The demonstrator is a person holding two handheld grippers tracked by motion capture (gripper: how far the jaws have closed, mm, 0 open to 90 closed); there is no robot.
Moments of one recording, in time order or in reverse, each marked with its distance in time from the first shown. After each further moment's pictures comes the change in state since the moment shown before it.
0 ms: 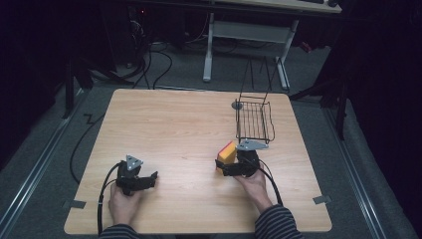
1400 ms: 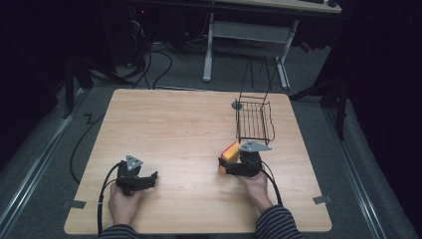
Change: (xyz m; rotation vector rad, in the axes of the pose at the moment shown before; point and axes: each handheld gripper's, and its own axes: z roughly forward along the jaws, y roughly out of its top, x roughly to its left) left arm 0.000 0.000 0.000 0.000 -0.001 -0.001; right arm -0.005 -0.007 -0.004 -0.019 -0.022 0.030
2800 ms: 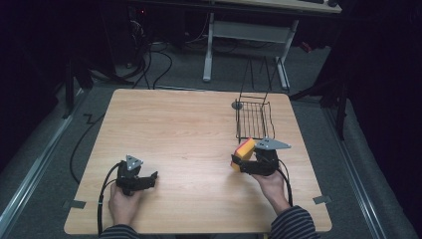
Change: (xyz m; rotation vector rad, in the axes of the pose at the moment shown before) left arm 0.000 0.000 0.000 0.000 0.000 -0.001; right arm -0.012 0.016 -0.051 -0.025 -0.032 -0.014
